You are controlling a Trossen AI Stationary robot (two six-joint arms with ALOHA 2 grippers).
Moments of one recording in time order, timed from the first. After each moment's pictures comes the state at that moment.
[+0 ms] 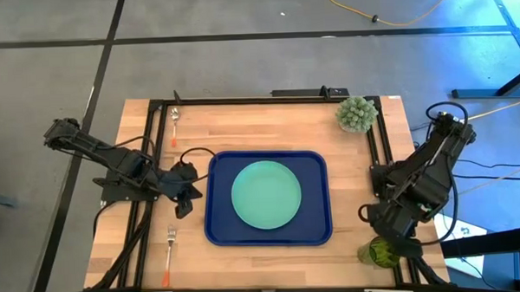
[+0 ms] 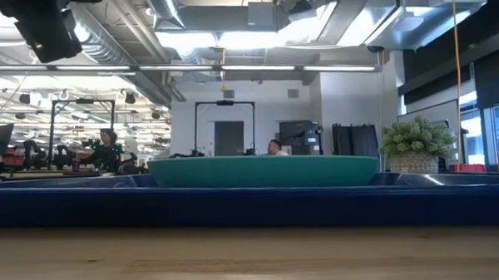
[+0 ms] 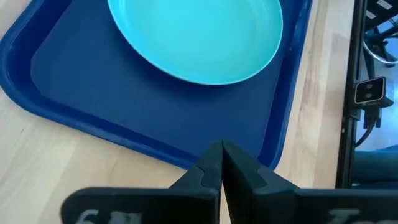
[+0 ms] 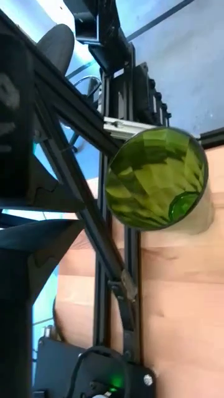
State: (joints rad) left arm -0.42 0.90 0.78 -0.74 -0.19 -0.80; right arm 0.86 1.34 1.43 -1.52 -0.37 1.02
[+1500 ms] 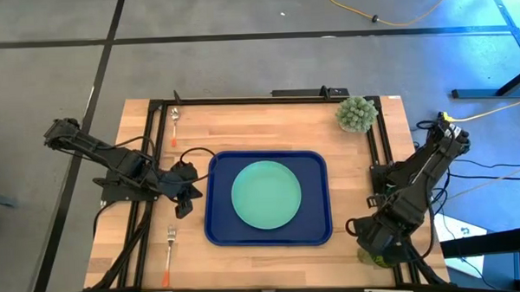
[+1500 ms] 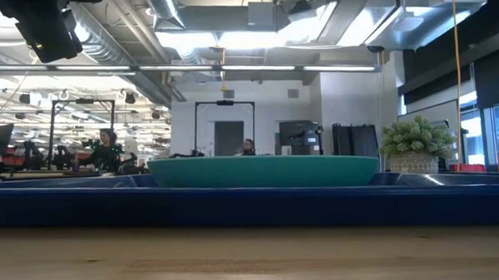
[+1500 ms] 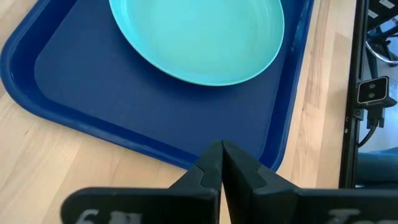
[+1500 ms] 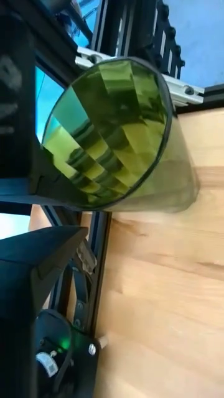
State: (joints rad) left arm -0.42 0.90 0.78 -0.74 -0.20 -0.79; right arm 0.86 1.45 1.28 -1.40 -0.28 0.78
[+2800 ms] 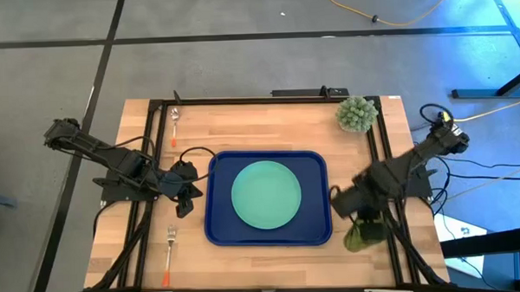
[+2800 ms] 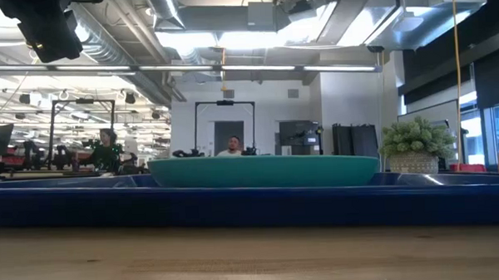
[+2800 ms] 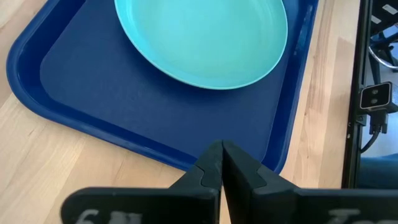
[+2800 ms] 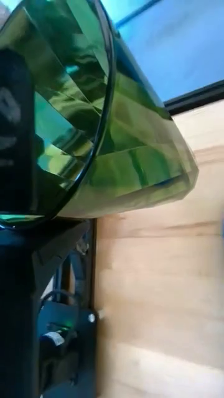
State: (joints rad) left arm -0.42 0.90 0.78 -0.74 -0.22 -0.80; right arm 0.49 1.45 1.43 -1.56 -0.34 0.58
